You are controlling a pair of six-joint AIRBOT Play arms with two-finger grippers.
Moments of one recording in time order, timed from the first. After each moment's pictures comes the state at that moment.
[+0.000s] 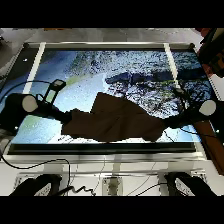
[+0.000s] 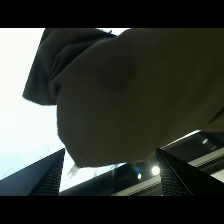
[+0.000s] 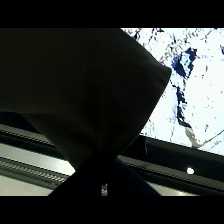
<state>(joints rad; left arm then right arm) -0.18 -1.03 0.99 1.52 -1.23 -1.29 -0.04 -0.96 0.88 -1.36 1.34 1.33</state>
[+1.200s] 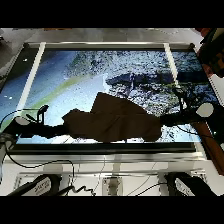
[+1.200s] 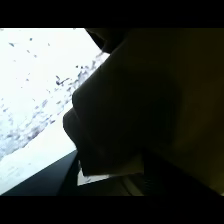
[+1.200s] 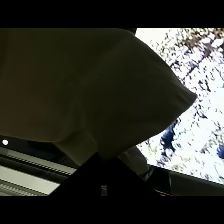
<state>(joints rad) 0.31 -1.22 0.60 0.95 -1.00 -1.00 -0.04 -0.96 0.85 -1.23 1.21 1.33</state>
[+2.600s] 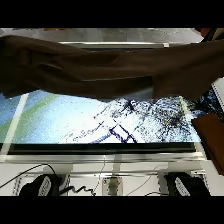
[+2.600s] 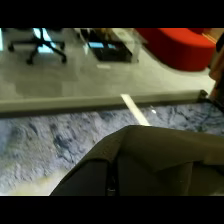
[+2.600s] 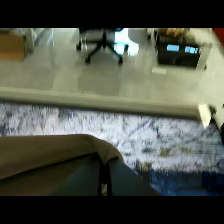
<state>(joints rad) 0.41 -0.73 1.42 0.60 -1.06 -1.01 -0.10 -0.64 1.56 -1.42 1.03 1.40</state>
